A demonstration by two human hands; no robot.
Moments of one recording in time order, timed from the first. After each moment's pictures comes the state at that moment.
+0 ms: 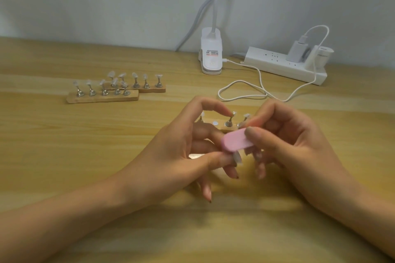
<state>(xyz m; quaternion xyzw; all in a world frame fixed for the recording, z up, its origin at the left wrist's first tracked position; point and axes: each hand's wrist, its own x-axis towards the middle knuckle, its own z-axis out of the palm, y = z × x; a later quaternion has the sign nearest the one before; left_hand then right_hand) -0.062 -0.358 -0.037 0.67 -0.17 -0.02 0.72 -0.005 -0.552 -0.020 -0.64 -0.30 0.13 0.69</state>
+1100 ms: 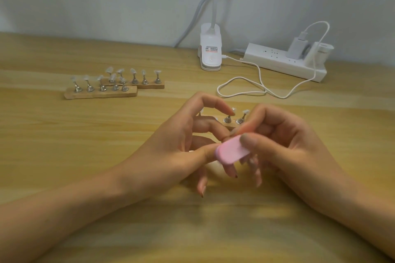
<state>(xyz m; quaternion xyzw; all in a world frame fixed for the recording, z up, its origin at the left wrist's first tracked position) -0.061 -0.358 -0.035 0.66 -0.17 -0.03 0.73 -0.005 -0.553 -0.024 -0.62 -0.33 0.18 0.69</state>
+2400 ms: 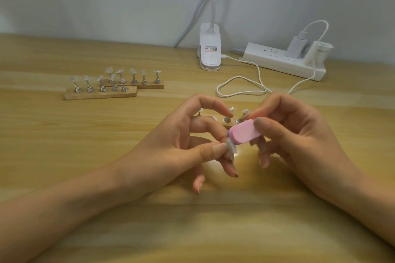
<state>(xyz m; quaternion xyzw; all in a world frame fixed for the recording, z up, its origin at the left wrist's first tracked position) -0.061 -0.356 -0.032 0.63 -0.18 -0.06 0.75 0.007 -0.561 -0.026 -0.62 -0.32 0.14 0.70</state>
